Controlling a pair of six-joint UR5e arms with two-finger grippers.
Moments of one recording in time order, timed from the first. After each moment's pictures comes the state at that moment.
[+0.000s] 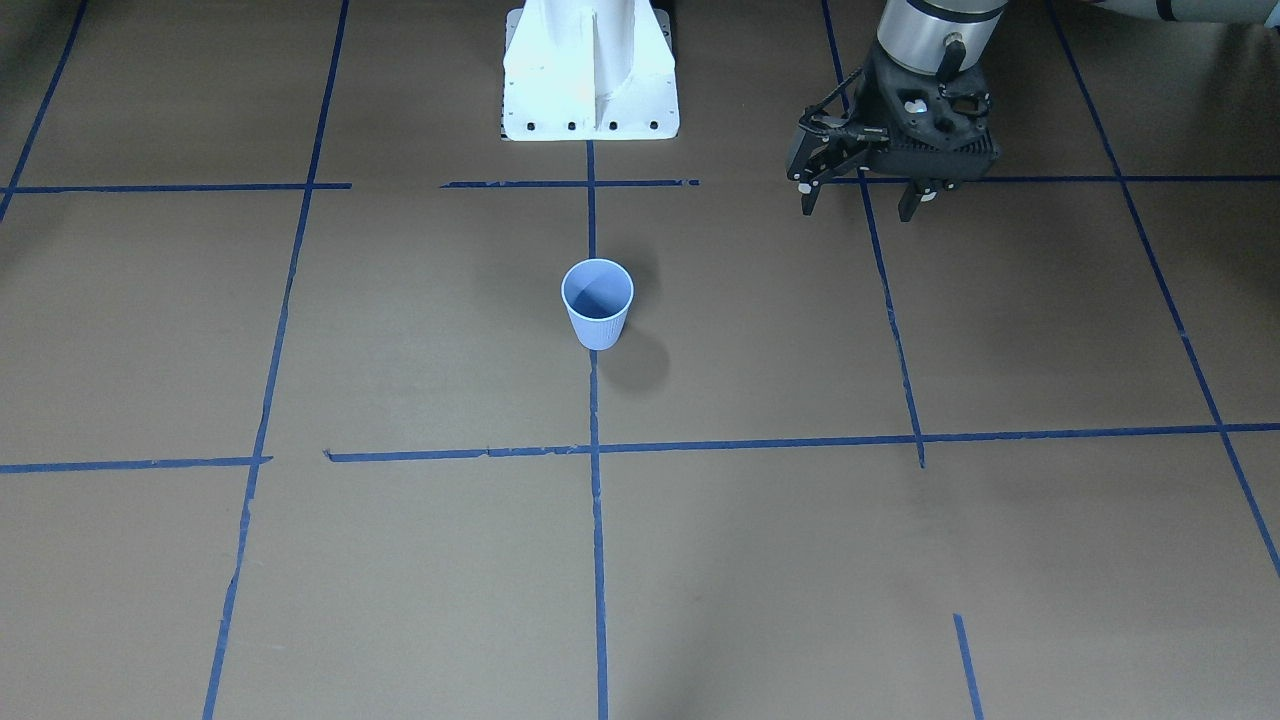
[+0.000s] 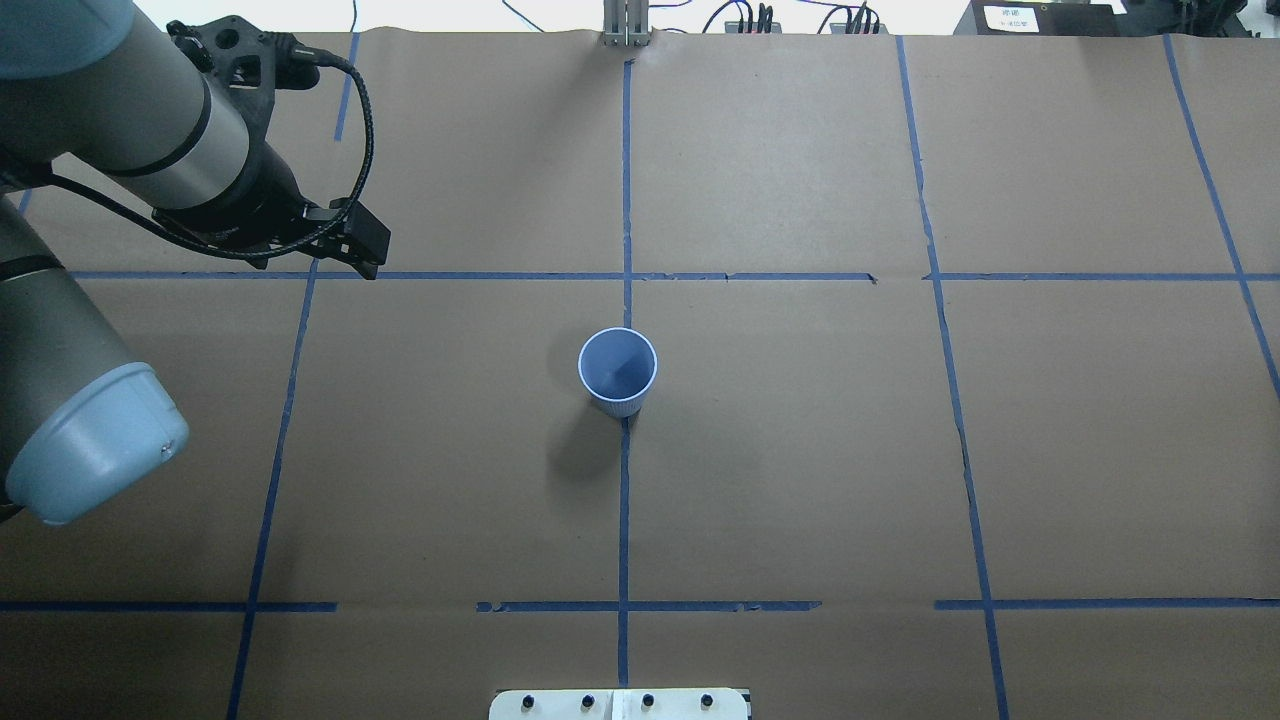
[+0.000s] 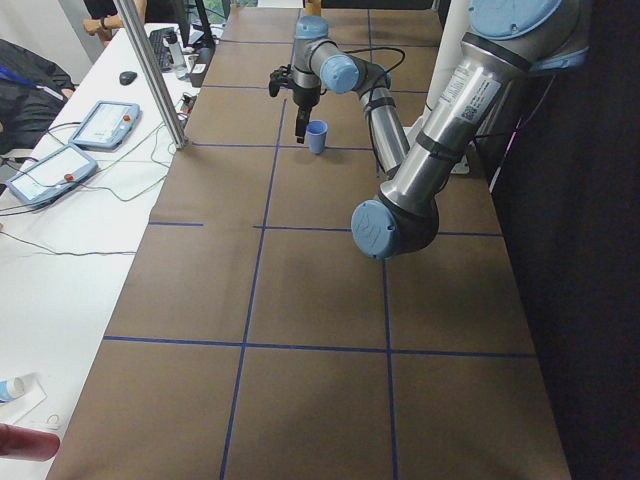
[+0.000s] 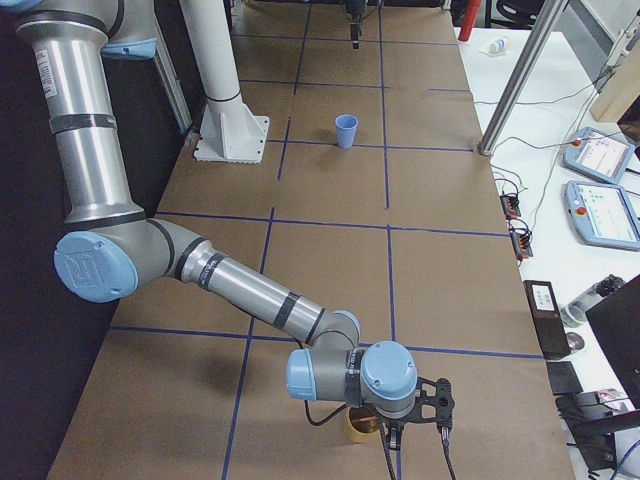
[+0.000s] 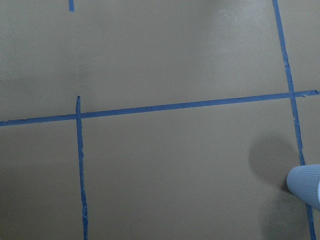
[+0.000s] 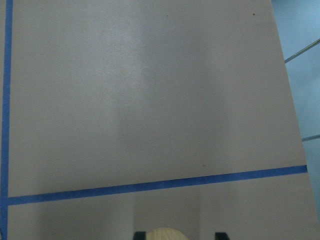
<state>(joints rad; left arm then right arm) -0.83 -2.13 -2.12 -1.18 -2.03 -0.87 1.74 -1.38 0.99 -1.04 2.28 0.07</state>
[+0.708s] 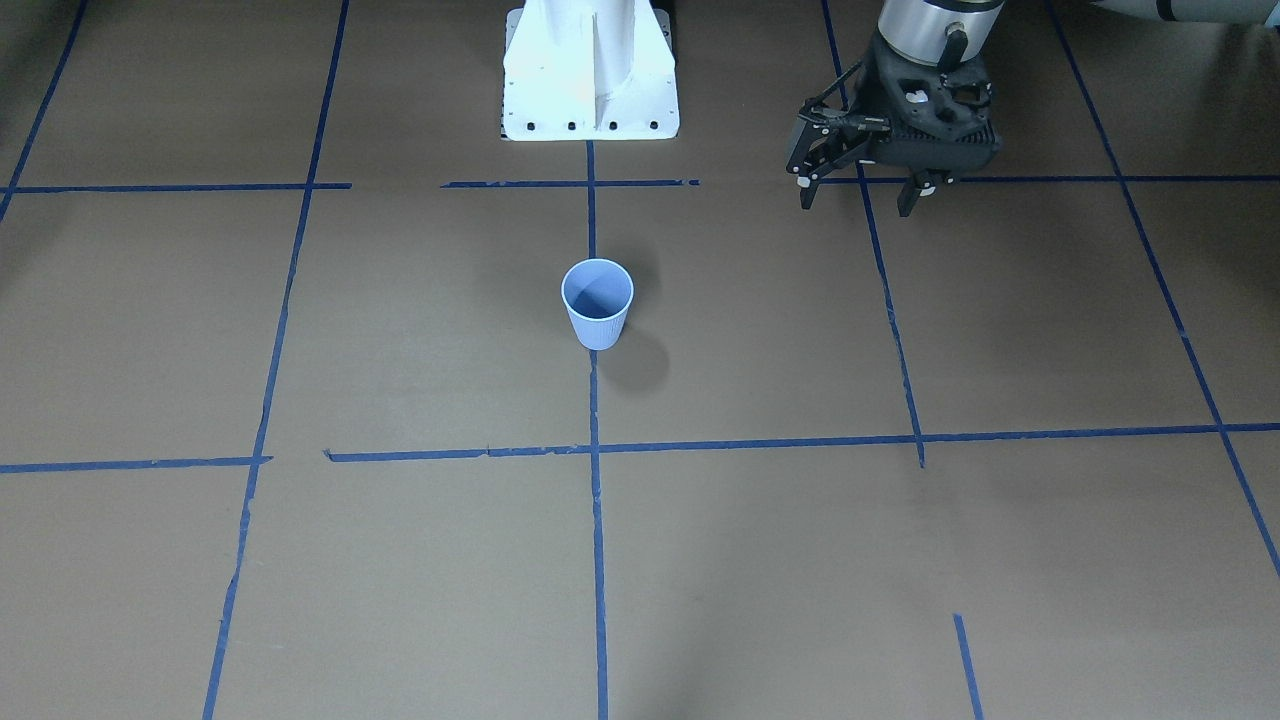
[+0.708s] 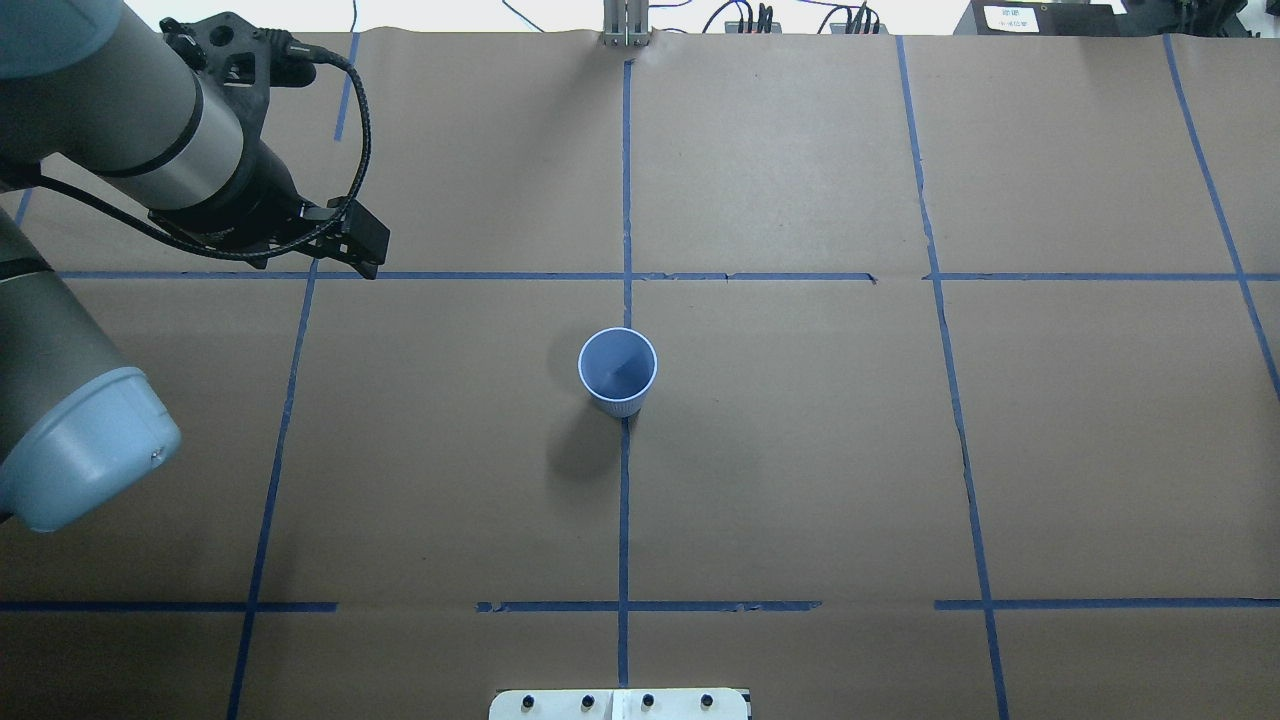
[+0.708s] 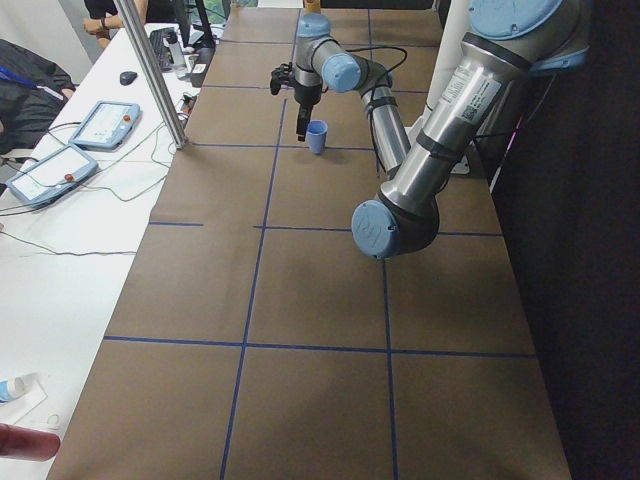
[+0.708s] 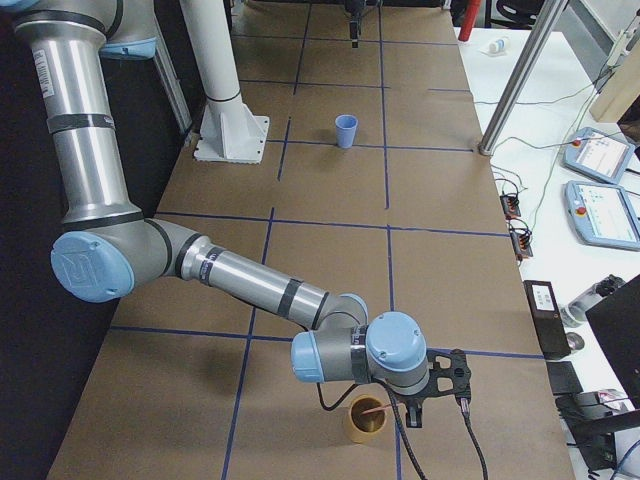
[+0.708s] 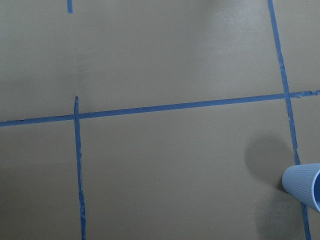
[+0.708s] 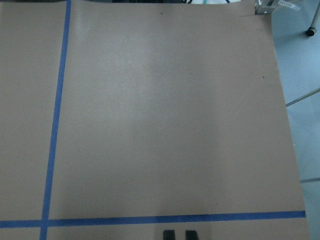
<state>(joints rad) -0.83 -2.12 -2.14 -1.18 -2.03 -0.88 1.79 -1.40 1.14 -1.05 2.30 0.06</state>
